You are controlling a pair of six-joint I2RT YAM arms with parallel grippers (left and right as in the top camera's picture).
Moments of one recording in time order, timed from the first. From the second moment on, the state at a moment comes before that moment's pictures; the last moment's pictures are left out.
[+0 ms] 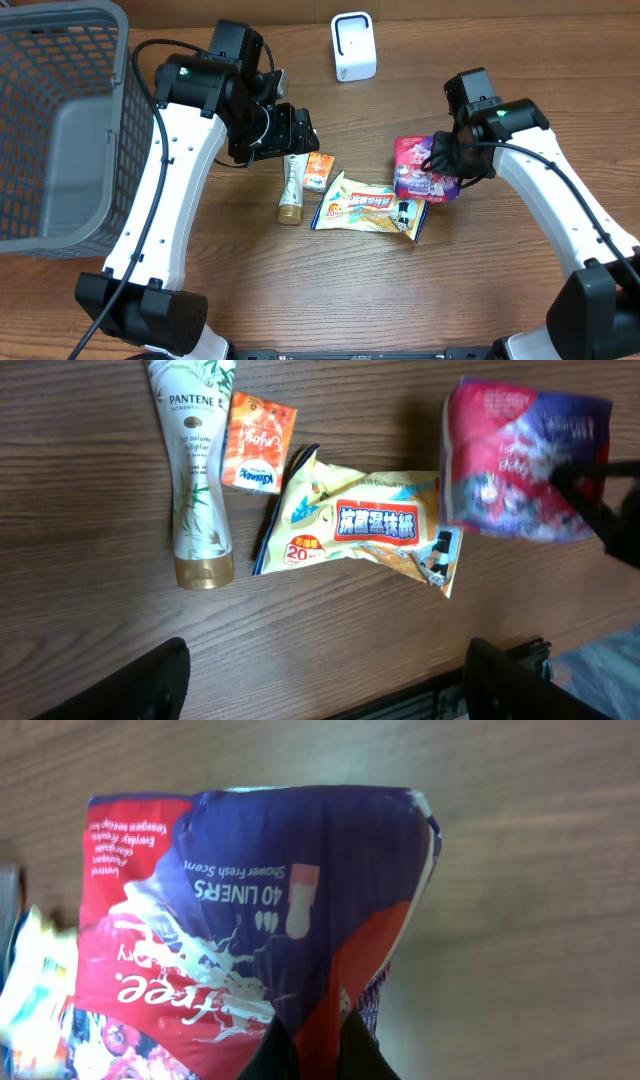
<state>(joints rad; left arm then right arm) -0.24 1.75 1.86 -1.46 0.35 -0.29 0.25 1.68 1.36 -1.02 0.03 0.42</state>
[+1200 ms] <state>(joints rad) -0.24 1.75 1.86 -1.48 0.36 -0.29 0.46 1.85 1.21 -0.67 -0.33 0.45</state>
